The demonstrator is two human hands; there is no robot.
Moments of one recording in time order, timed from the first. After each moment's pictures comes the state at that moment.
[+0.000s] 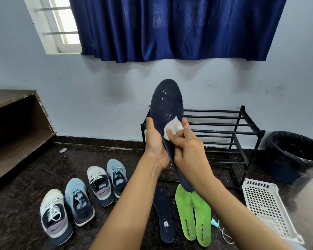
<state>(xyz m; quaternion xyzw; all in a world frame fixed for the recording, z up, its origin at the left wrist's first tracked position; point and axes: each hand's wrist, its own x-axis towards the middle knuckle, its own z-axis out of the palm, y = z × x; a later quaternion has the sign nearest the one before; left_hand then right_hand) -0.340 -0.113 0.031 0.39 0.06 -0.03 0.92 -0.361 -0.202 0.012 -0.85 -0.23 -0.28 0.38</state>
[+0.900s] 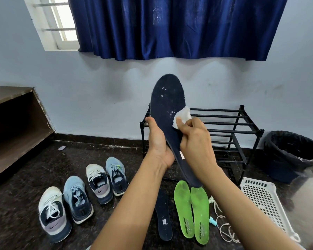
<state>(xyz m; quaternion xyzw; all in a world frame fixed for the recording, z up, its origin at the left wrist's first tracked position) -0.333 -0.122 0.026 0.41 0.08 0.02 0.91 -0.340 -0.213 0.018 -0.86 -0.19 -0.32 0.34</state>
